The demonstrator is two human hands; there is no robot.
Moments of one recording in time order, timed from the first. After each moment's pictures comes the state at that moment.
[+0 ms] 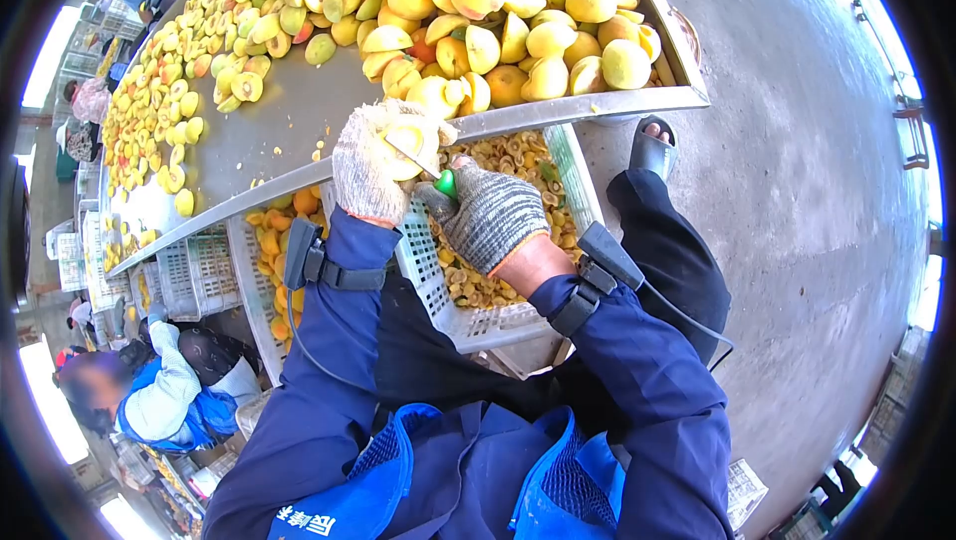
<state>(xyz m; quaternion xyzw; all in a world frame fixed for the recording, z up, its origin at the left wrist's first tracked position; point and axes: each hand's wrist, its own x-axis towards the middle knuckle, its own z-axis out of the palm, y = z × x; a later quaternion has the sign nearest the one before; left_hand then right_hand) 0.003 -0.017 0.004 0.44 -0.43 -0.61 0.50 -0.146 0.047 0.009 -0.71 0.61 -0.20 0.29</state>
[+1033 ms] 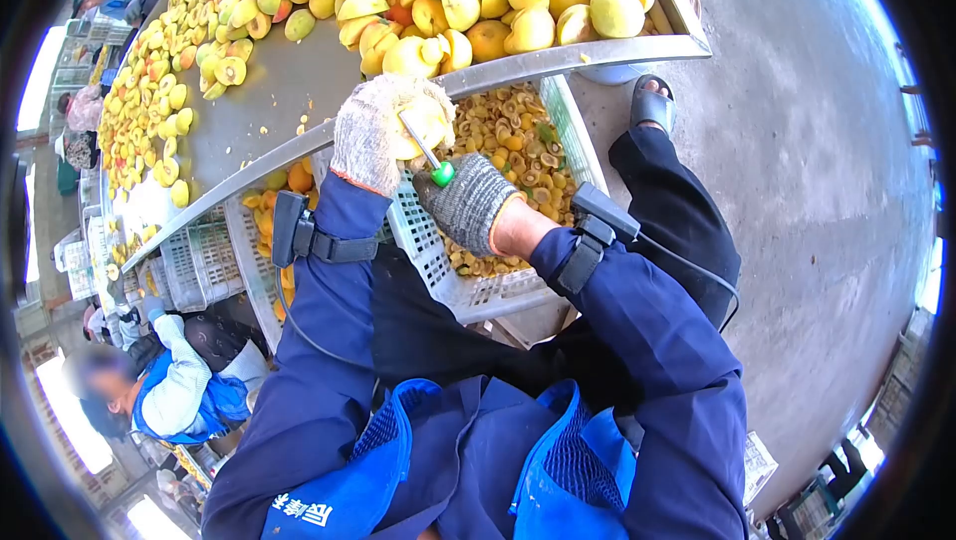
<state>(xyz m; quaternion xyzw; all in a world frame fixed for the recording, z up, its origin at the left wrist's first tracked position) -0.004 -0.018 0.004 0.43 -0.69 -0.46 0.35 -0.156 0.057 -0.042 -0.92 0.34 -0.09 0.17</state>
